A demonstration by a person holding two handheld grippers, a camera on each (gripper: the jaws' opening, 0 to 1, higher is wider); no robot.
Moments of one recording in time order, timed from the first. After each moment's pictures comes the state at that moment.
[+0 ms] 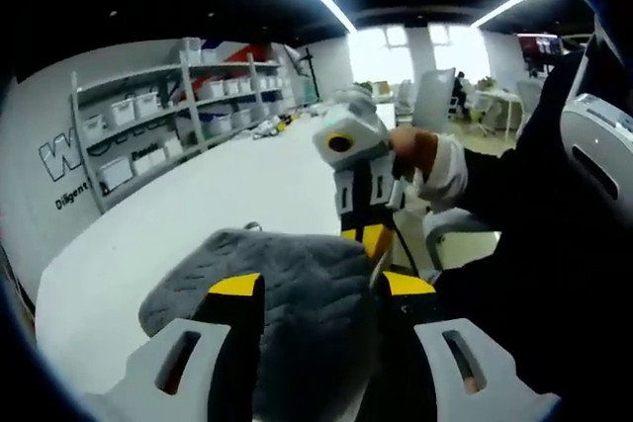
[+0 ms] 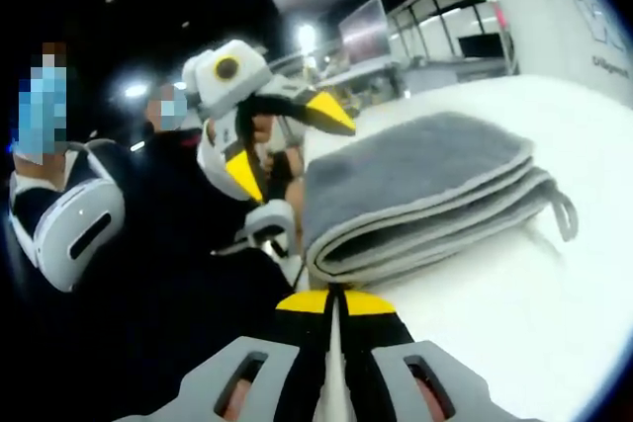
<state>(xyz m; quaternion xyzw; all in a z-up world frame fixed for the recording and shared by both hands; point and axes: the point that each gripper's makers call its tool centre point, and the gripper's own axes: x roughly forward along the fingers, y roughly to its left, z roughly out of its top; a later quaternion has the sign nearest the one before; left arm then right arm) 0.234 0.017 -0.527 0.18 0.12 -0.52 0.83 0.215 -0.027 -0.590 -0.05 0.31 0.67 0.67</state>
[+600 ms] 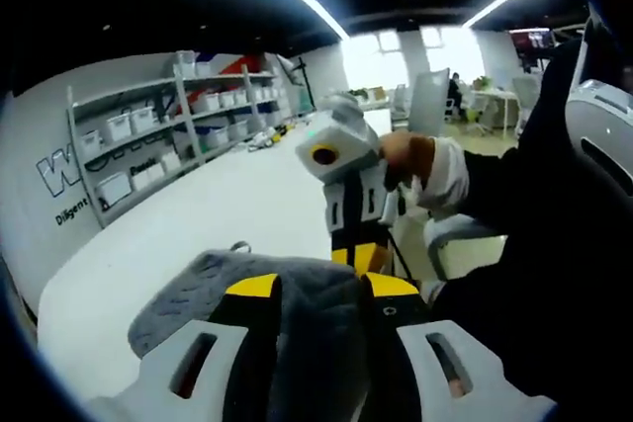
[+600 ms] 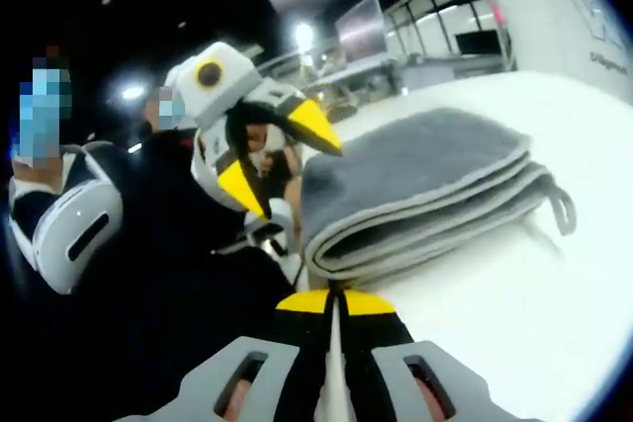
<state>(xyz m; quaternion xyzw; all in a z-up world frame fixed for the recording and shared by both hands) 0.232 -0.009 -0.527 0.20 0.10 -0.52 0.83 0.222 -0.032 -0.590 -0.05 0.32 0.66 0.68</state>
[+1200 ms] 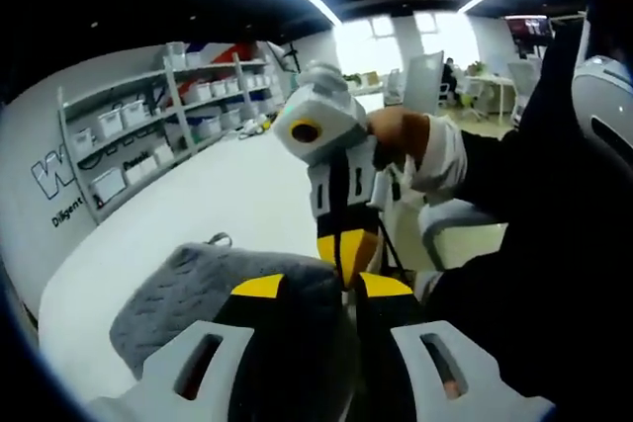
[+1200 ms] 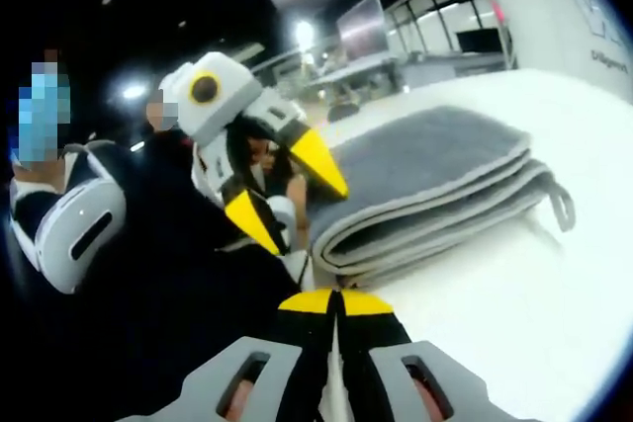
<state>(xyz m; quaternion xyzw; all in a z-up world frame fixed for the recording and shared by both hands) 0.225 -0.026 -0.547 0.22 0.12 -0.52 0.82 0.217 -0.035 -0.588 -0.05 0.32 0.67 0.67</state>
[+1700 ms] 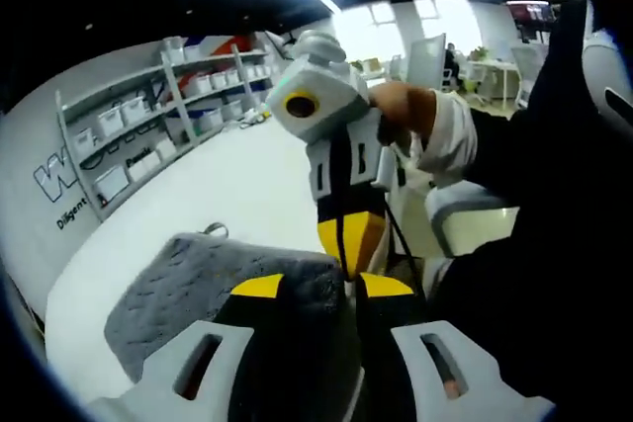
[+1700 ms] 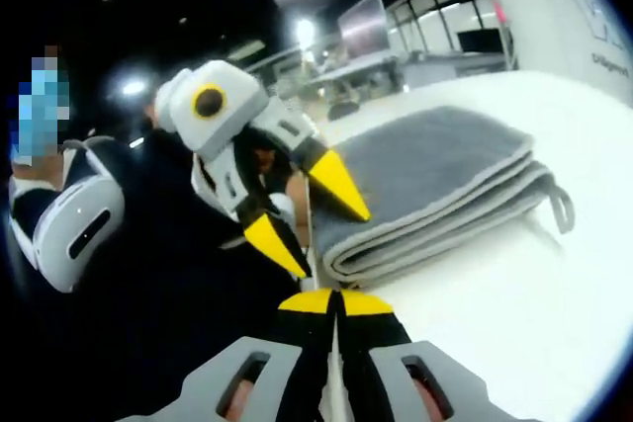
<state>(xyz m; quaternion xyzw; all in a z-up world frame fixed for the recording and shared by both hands) 0.232 -0.030 -0.566 0.25 0.13 -0.51 0.81 0.213 -0.035 -0.590 -0.06 0.32 0.67 0.67</state>
